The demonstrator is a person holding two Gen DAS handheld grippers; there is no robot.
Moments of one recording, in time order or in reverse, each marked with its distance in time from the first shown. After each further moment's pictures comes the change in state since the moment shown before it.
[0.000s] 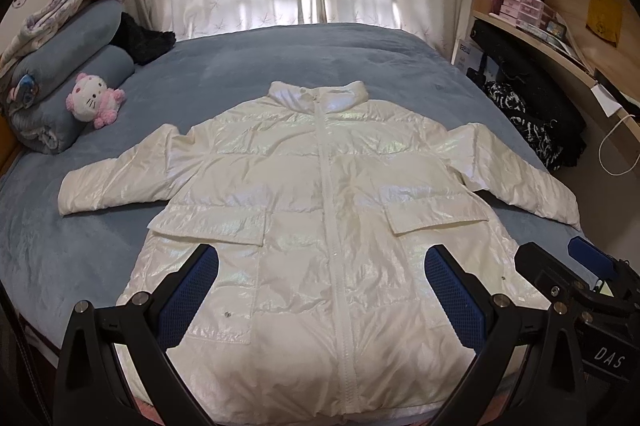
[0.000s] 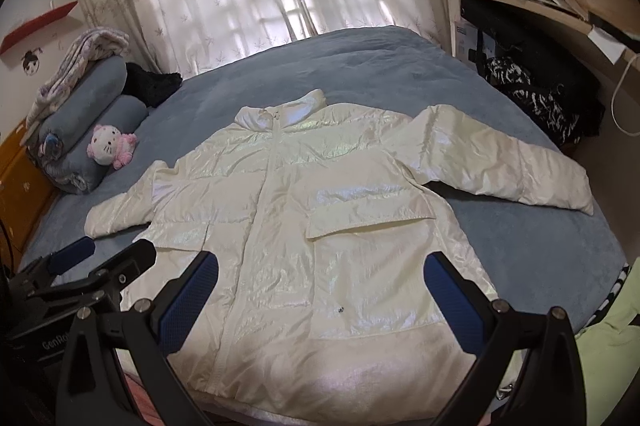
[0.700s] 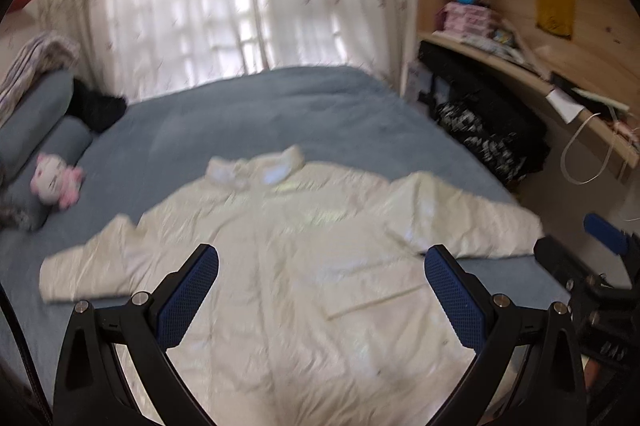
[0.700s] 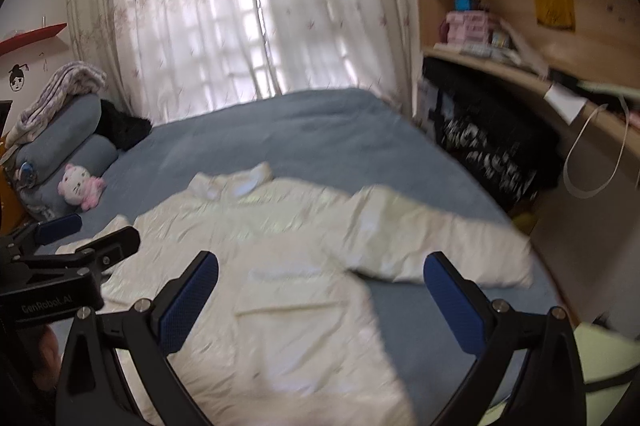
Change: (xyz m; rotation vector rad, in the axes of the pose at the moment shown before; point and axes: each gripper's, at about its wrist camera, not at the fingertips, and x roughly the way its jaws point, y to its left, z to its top) left arm -0.018 -0.091 0.098 0.160 -0.136 -0.122; right arm -0.057 -0.072 0.080 -0.056 -0.216 -0.154
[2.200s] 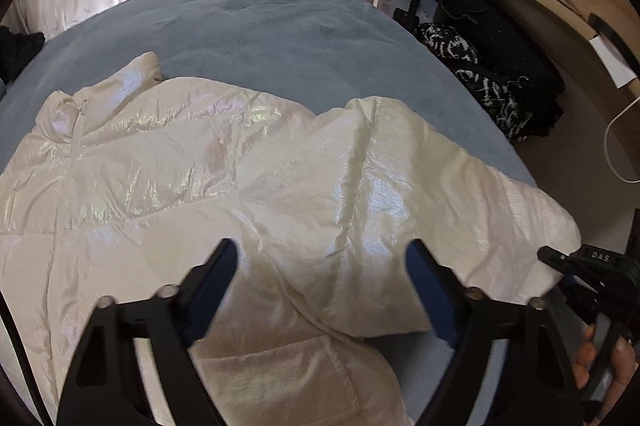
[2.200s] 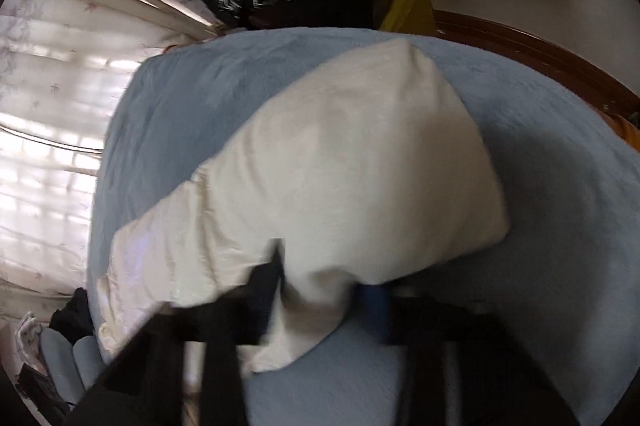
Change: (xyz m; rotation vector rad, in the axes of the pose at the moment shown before) left arm 0.303 -0.118 -0.017 -0.078 0.312 -0.145; right arm 0.247 -0.293 -0.112 0.935 0.369 -0.101
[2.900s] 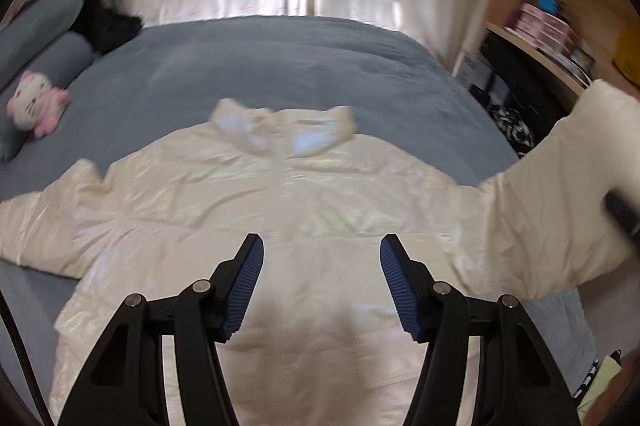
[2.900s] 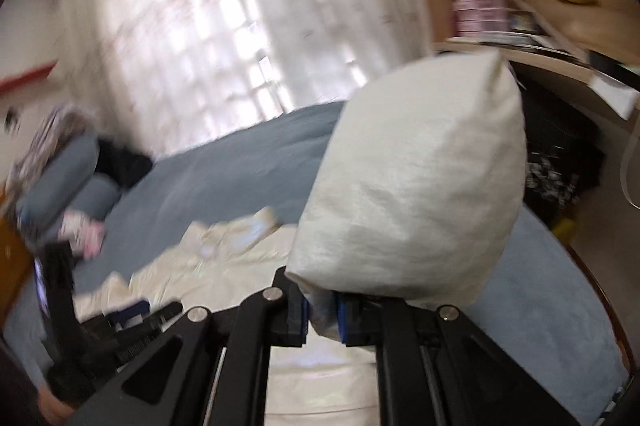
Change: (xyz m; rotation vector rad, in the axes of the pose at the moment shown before) left arm -0.152 0.200 -0.016 -0.196 -0.160 0.150; right arm -0.123 0.285 -0.205 -0.908 -0.255 0.231
